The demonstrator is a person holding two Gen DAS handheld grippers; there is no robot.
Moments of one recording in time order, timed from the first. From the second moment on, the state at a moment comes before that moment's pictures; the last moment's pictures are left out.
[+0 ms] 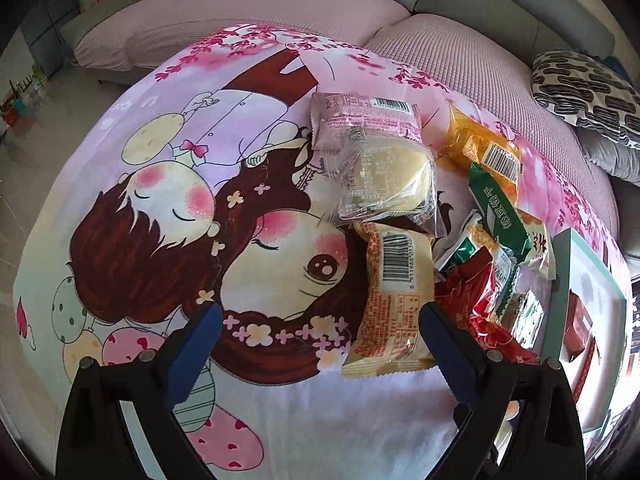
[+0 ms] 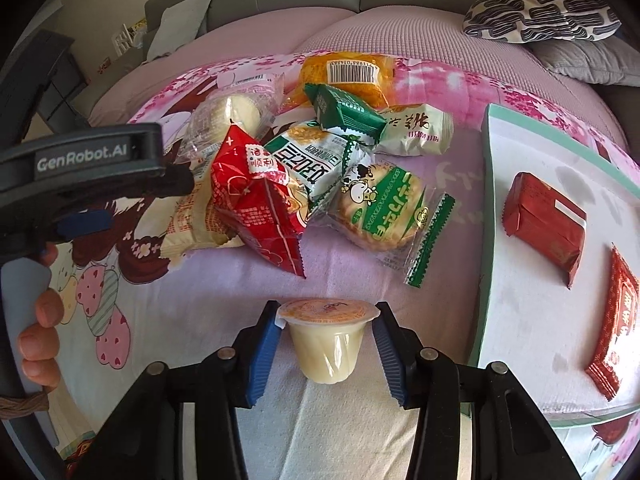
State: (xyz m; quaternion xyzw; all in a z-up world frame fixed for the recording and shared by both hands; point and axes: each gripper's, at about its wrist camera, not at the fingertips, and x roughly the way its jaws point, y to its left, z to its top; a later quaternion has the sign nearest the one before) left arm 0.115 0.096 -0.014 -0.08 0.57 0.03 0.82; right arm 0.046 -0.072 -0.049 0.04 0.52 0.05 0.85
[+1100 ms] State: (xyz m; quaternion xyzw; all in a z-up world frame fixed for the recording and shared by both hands) left arm 0.120 0.069 -0.011 -0.11 0.56 -0.04 0.82; right arm 0.038 -0.088 -0.033 0.07 0.50 0.04 0.86
